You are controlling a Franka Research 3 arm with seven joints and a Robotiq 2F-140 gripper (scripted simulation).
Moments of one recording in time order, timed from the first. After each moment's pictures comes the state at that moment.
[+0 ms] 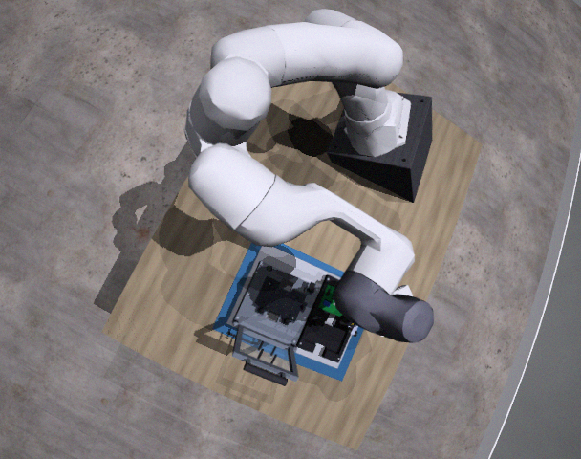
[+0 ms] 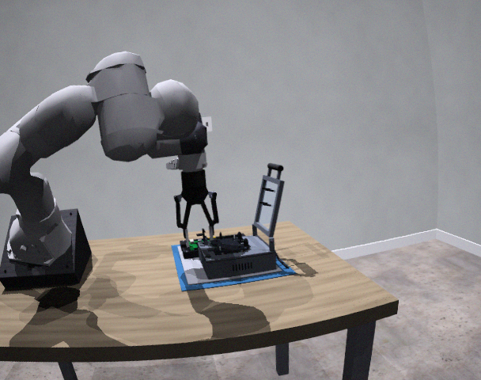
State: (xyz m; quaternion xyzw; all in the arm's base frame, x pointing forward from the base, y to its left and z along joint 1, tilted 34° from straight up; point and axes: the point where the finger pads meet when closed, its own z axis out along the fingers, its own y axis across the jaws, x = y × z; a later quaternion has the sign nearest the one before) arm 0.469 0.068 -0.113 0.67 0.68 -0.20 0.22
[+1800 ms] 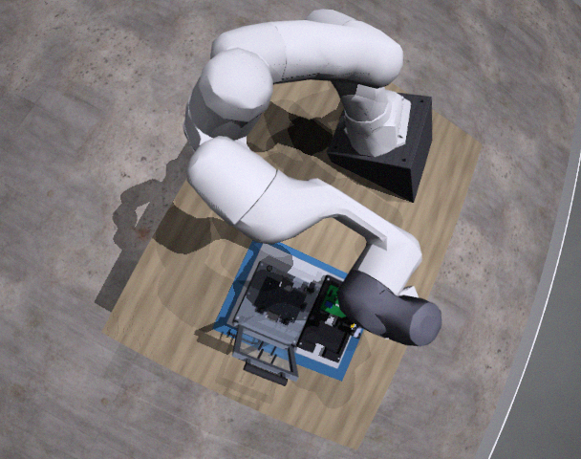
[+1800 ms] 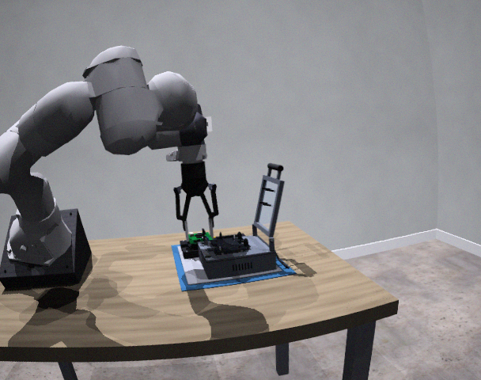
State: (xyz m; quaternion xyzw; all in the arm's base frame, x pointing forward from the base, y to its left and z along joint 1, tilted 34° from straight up) arm 0.470 0.082 -0.091 0.67 0.68 -0.20 0.22
